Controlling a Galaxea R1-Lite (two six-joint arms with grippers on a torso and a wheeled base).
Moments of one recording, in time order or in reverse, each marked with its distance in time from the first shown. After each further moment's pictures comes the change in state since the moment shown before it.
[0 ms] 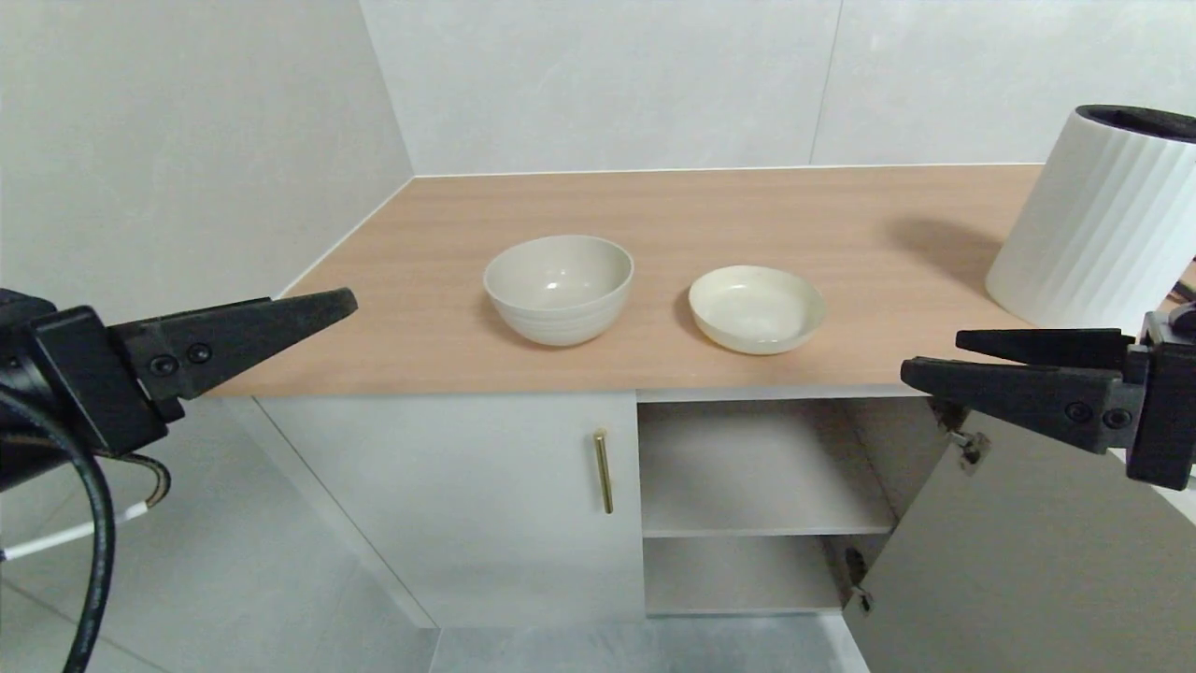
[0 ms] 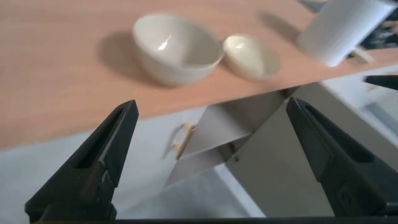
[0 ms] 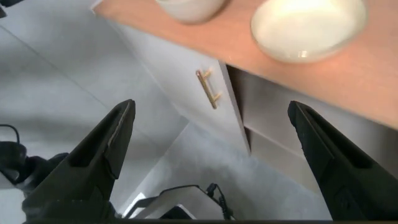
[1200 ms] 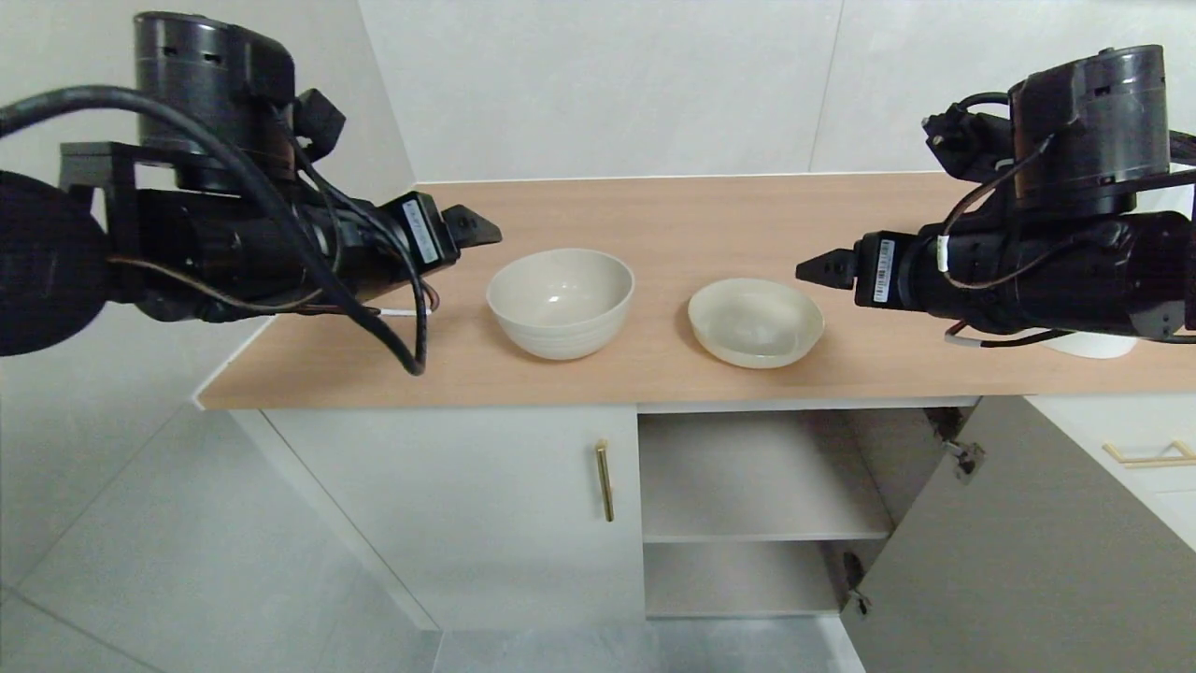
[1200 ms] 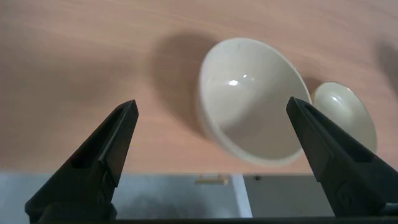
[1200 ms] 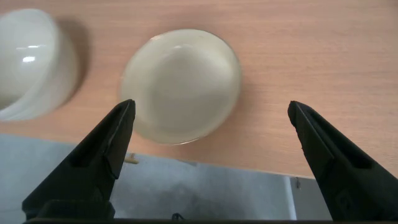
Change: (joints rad) left arm -0.080 0.579 -0.625 0.345 0.410 -0.206; right arm -0.080 0.470 -0.460 0.148 -0.423 0.119
